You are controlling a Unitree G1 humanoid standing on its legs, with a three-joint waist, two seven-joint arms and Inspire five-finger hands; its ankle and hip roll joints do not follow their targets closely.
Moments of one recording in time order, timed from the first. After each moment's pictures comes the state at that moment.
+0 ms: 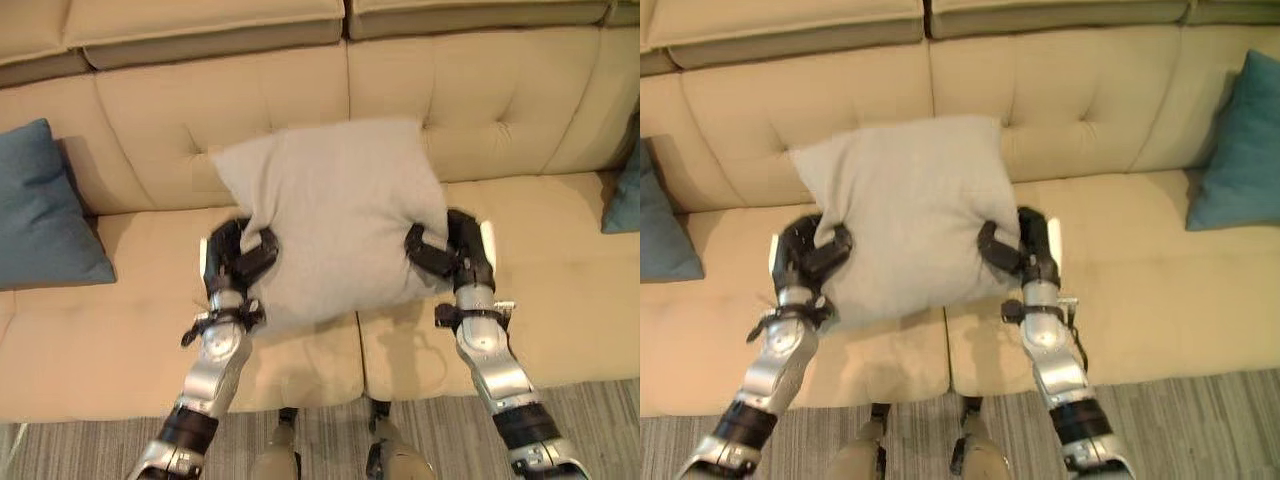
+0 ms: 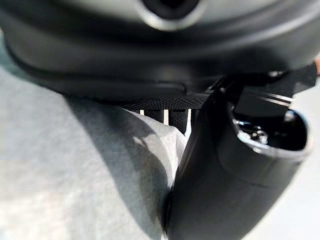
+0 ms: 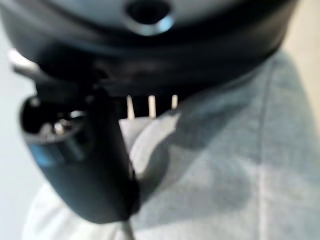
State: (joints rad) left arm -0.37 0.30 -0.23 0.18 -0.39 -0.22 0.48; right arm -0.37 -0.40 0.15 0.18 -0.03 -0.11 -0.44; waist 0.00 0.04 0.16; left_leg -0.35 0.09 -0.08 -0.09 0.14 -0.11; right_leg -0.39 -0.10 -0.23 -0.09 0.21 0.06
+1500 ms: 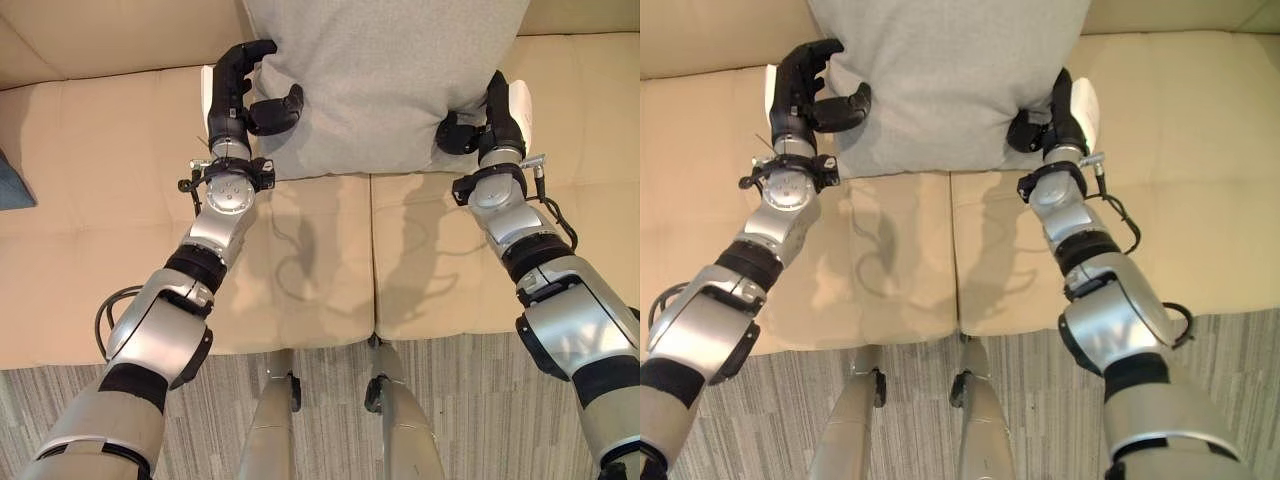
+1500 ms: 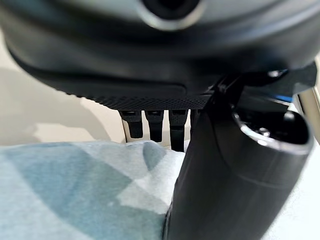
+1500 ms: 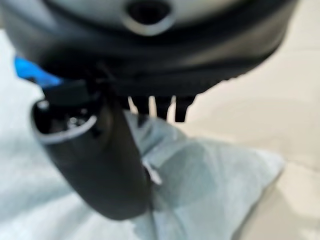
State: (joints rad) left arm -1.12 0.45 -0.48 0.86 -0.55 -0.30 0.40; right arm -1.22 -0.55 0.55 1.08 0.24 -0.09 -0.45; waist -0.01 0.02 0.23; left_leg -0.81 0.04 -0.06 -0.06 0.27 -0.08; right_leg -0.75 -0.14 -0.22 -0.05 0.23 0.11
